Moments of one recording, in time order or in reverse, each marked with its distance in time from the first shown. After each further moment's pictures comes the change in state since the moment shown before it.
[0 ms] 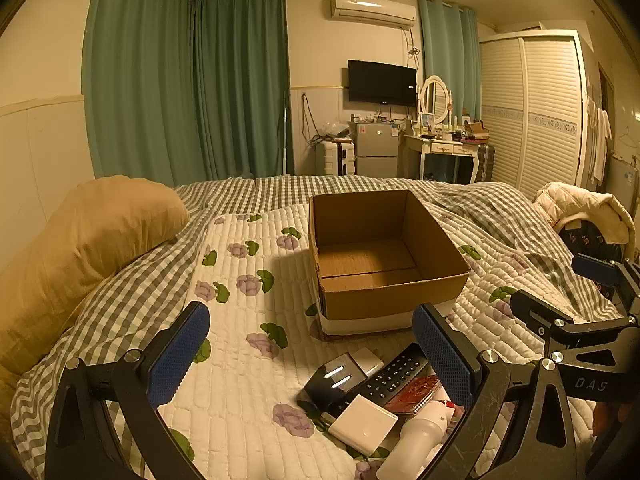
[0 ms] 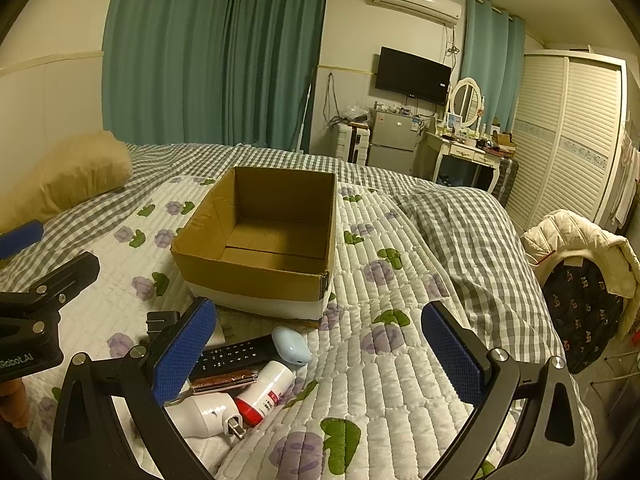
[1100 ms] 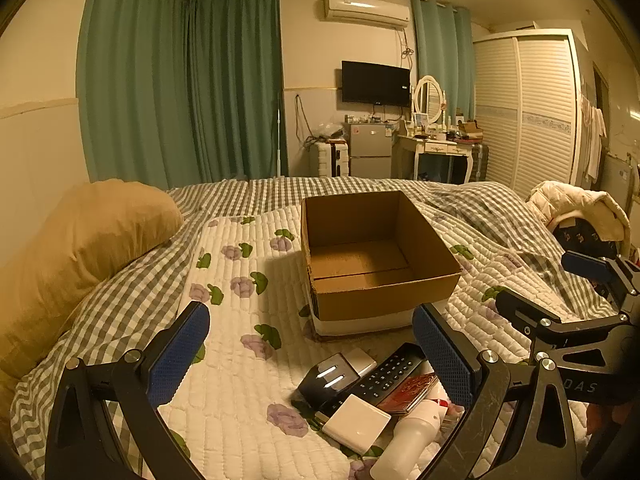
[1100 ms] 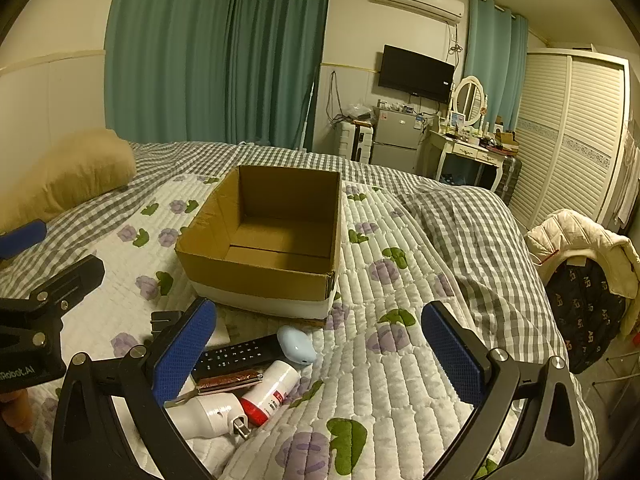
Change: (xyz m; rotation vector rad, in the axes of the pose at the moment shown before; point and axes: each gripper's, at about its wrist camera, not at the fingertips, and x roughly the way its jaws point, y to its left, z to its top) left arm -0.004 -0.008 0.004 0.017 -0.001 -0.014; right arm 0.000 0.002 0.004 -0.008 0.005 0.009
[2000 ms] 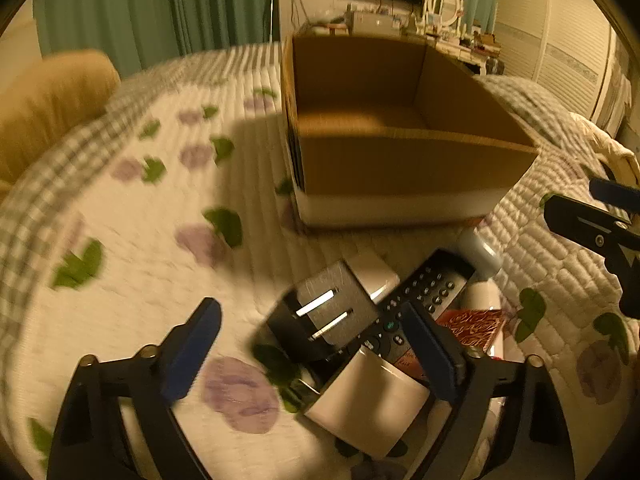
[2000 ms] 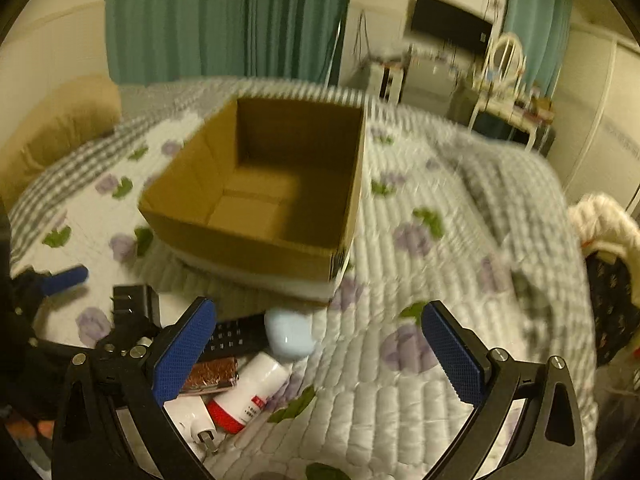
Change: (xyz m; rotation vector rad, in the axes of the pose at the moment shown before) left arm 0.128 -0.008 -0.063 -0.032 0.438 -0.033; right arm 0.106 -0.014 0.006 -0.036 0.297 0.104
